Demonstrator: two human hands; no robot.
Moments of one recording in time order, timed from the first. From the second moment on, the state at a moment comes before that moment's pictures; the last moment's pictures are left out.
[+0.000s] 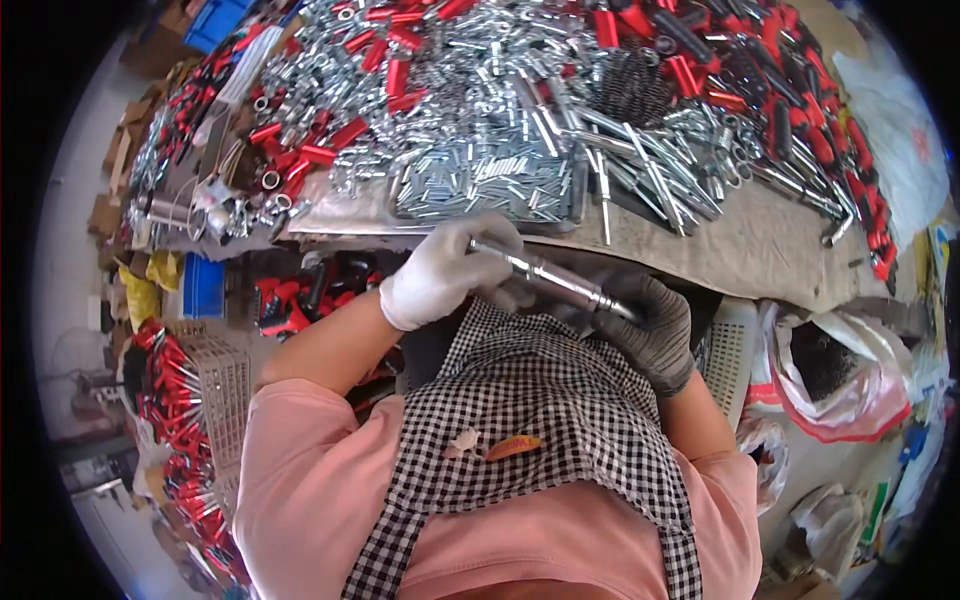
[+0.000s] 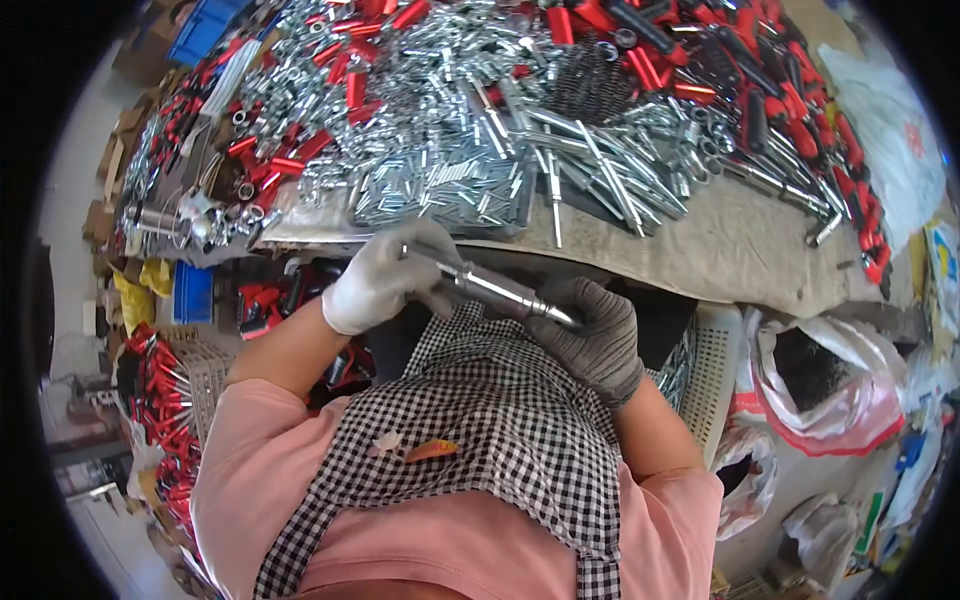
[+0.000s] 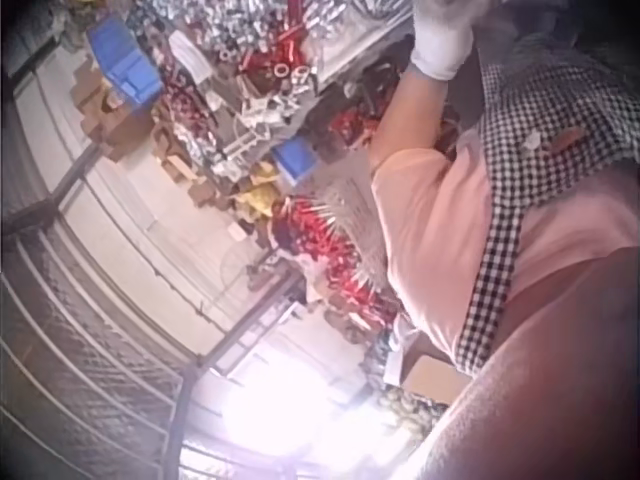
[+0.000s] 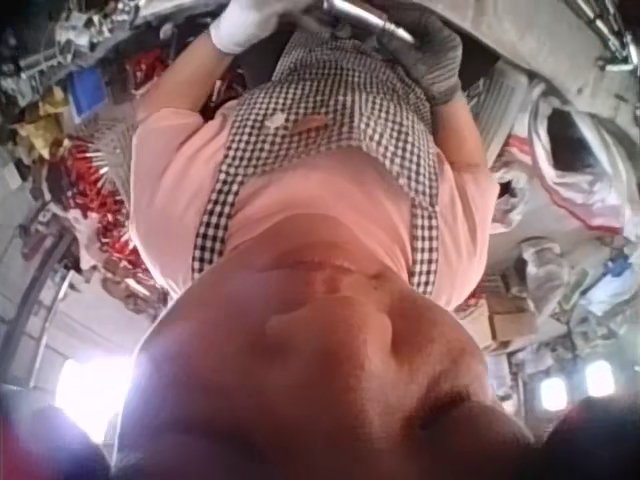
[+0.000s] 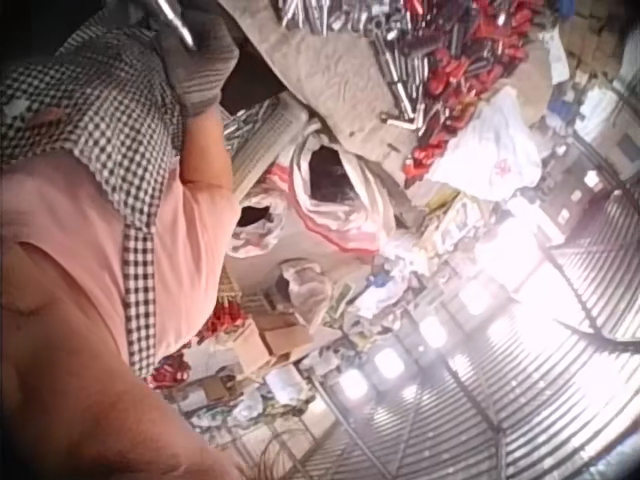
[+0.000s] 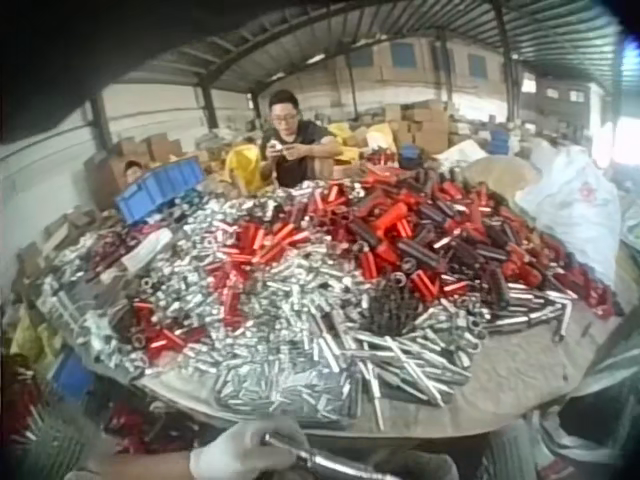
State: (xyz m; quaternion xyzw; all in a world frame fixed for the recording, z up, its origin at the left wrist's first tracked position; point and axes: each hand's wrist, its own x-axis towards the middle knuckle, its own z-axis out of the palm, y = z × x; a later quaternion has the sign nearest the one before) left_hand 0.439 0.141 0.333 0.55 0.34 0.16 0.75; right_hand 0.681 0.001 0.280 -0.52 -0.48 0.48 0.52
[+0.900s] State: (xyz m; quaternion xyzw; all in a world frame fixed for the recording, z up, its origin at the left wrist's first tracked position) left_hand 0.543 0.240 0.313 0.95 0.27 -0.02 0.16; right_hand 0.705 0.039 0.276 -0.62 -0.50 0.43 0.43
